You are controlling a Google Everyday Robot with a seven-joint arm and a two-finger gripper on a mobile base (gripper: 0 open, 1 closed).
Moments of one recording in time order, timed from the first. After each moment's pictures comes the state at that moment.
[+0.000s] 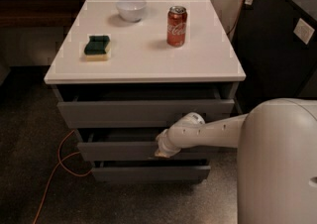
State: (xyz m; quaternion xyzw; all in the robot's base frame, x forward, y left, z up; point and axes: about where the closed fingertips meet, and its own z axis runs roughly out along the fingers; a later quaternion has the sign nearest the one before) arm 0.610 -0.025 0.436 -0.67 0.71 0.03 0.23
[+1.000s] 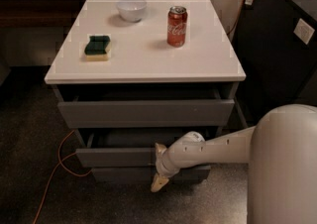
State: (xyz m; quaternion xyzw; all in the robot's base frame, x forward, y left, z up) arm 0.531 -0.007 0.402 -0.67 0.70 0.09 0.21
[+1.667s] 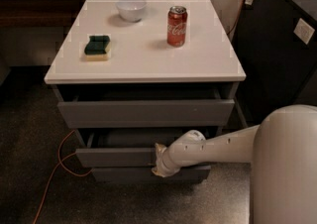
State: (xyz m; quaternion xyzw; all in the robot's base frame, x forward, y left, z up) arm 0.531 -0.007 0.410 -0.67 0.70 0.09 0.21
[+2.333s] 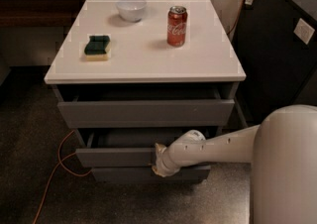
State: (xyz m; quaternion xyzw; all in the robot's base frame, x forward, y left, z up) arm 0.531 -0.007 0.410 -0.67 0.70 0.09 0.21
